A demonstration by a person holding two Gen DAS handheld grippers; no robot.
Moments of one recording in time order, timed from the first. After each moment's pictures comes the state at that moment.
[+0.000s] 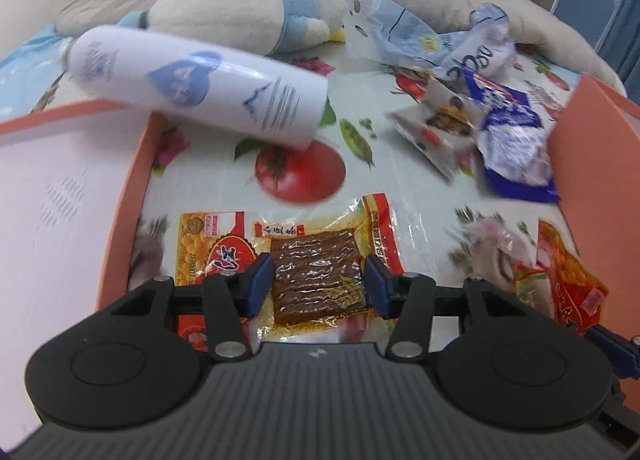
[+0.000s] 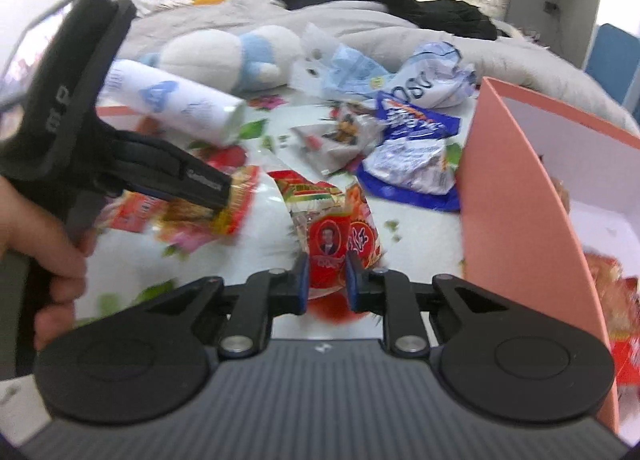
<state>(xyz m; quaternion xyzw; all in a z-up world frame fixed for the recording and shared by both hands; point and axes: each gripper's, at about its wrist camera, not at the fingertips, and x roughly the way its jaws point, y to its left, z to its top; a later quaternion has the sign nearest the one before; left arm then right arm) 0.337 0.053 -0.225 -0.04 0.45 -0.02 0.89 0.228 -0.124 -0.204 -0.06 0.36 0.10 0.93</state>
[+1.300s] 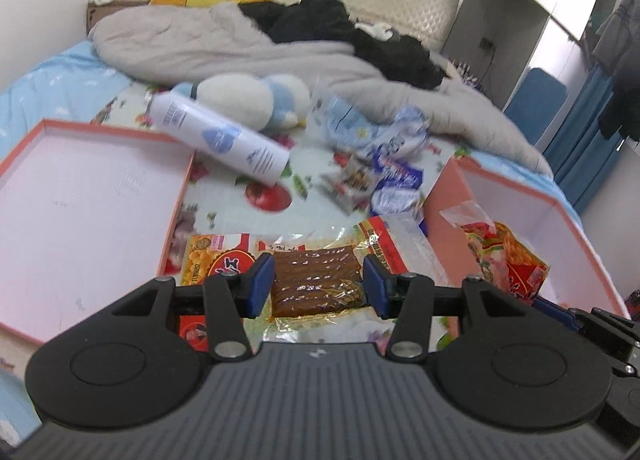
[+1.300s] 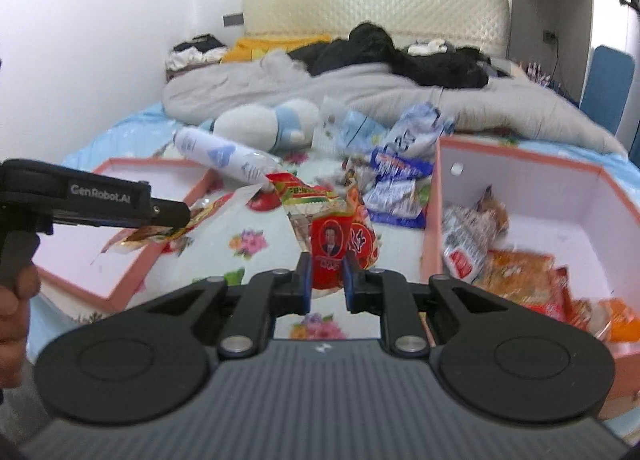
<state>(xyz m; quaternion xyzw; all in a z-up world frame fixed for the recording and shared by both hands) 0.169 0.049 -0.089 -0.12 0.35 -0.04 0.93 0.123 -0.172 -0.107 -0.04 0.28 0.12 0.95</state>
